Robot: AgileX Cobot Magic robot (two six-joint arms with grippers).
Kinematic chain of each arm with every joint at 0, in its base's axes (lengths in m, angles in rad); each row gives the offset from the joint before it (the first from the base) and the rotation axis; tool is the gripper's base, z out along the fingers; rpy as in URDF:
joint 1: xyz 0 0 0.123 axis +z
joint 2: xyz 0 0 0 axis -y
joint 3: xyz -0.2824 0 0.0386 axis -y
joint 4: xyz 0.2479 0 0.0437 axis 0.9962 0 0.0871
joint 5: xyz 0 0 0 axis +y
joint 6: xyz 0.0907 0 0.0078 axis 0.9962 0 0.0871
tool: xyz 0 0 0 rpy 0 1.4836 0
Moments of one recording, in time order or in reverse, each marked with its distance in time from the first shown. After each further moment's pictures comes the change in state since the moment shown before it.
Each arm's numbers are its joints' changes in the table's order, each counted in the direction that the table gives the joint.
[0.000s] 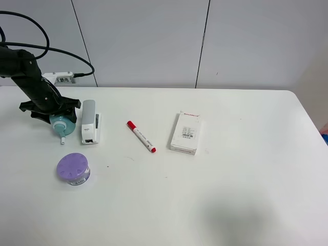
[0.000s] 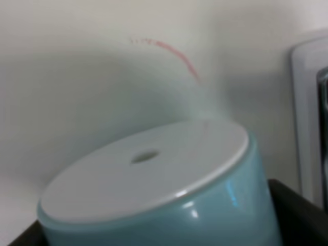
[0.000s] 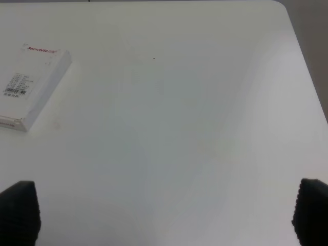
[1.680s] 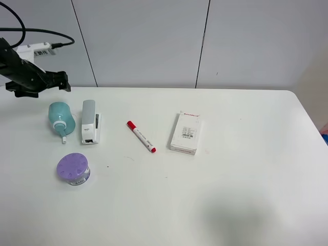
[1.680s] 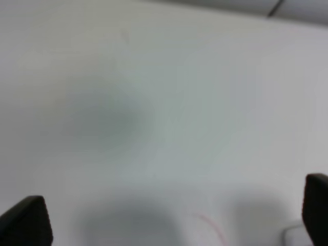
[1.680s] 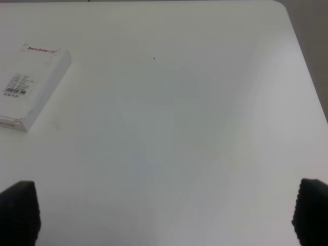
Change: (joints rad) left arm 0.083 0.098 0.000 -0.134 -0.303 0.049; right arm 0.000 0.000 0.000 0.000 0.000 0.000
